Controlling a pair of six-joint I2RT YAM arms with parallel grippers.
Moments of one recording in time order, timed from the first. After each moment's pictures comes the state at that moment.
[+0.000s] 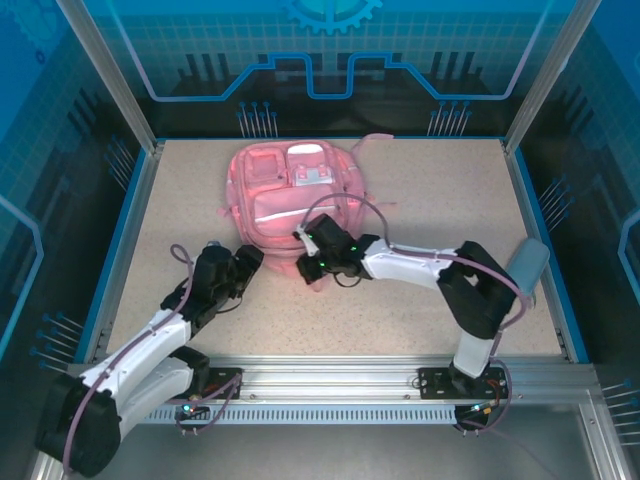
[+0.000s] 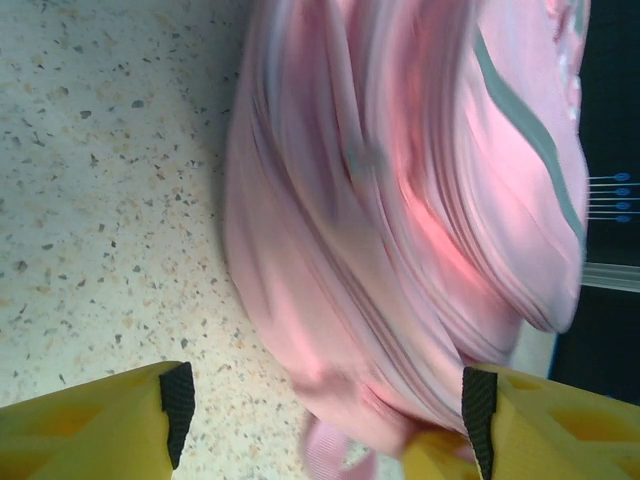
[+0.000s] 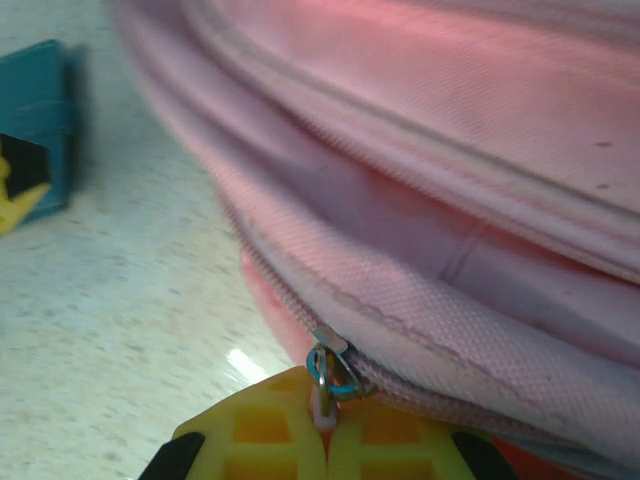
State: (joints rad) left arm -0.34 0.85 0.37 -0.16 0.00 -1.29; right arm 0.88 1.81 1.18 -0.24 -0.15 0.34
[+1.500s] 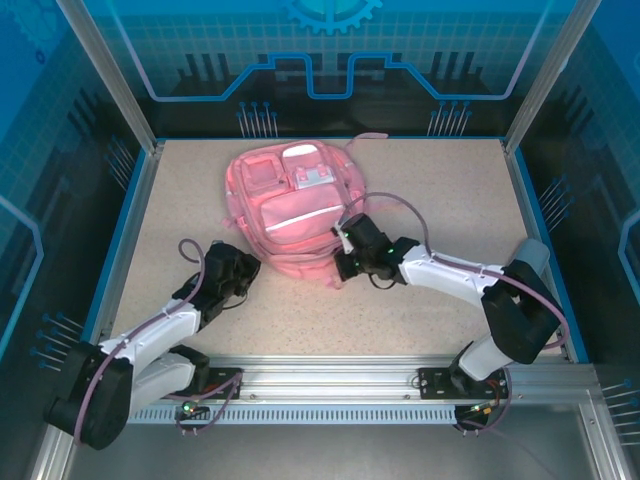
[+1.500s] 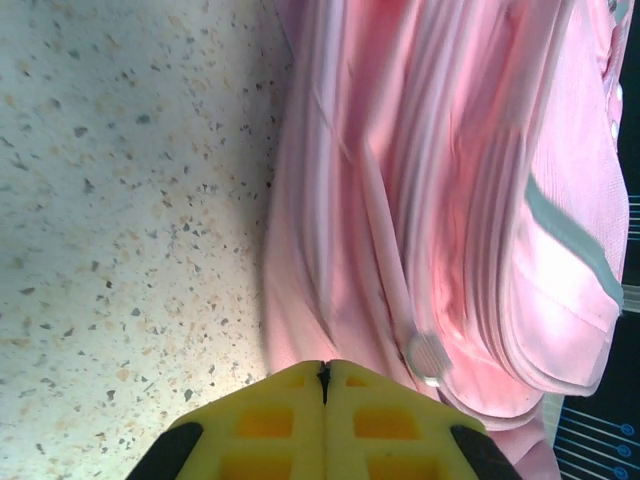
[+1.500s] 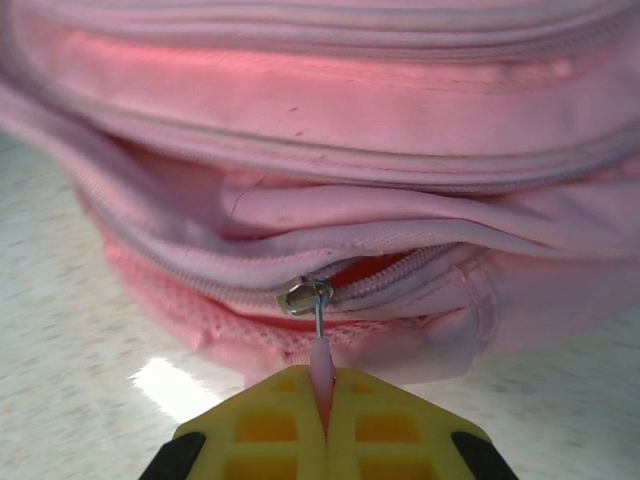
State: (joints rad) left arm -0.33 1.03 0.35 0.02 -0.02 -1.29; right arm 0.72 1.54 0.94 -0.33 0.01 0.29
